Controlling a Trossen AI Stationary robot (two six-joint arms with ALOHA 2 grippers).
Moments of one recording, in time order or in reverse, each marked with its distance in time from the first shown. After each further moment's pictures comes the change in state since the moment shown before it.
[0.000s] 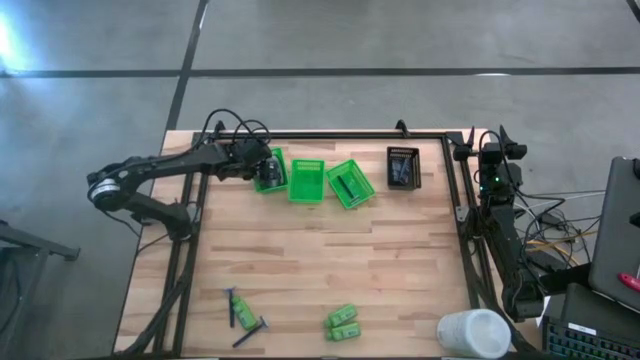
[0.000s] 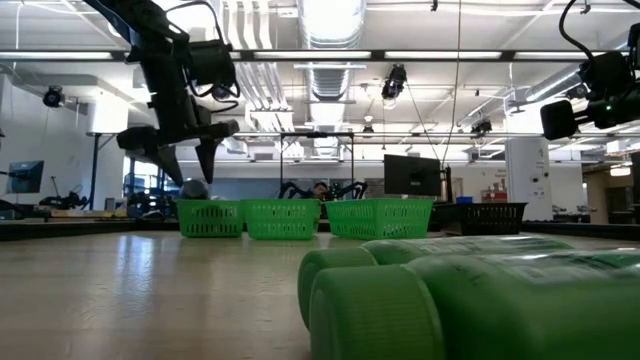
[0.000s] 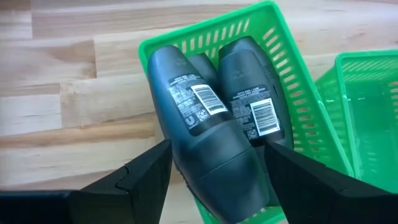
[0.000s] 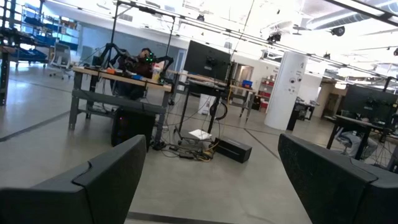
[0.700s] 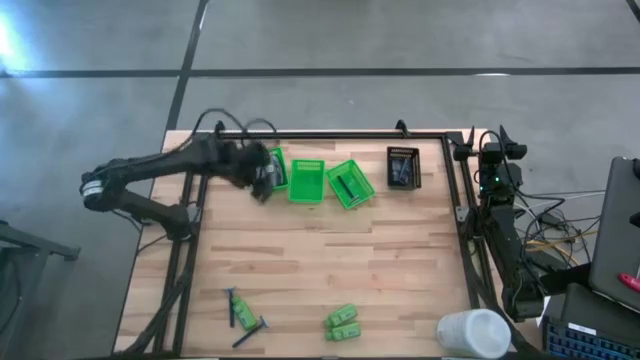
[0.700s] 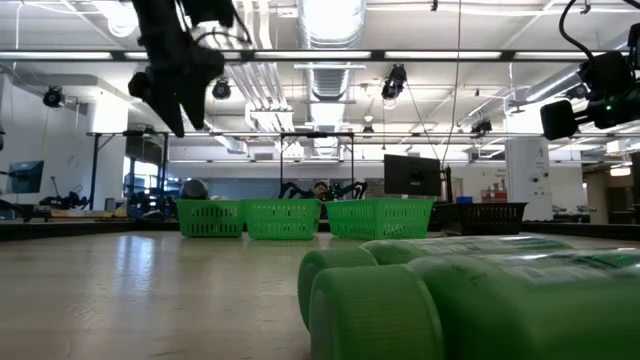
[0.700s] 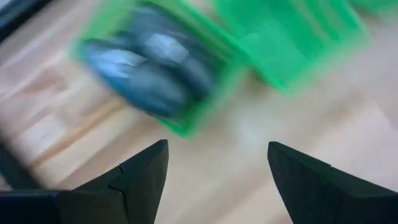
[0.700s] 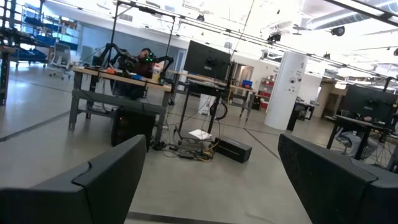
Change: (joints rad) left arm -0.196 -0.065 0.269 -0.401 0.162 0.353; right arm 0.000 0.000 0.000 0.000 0.000 0.000
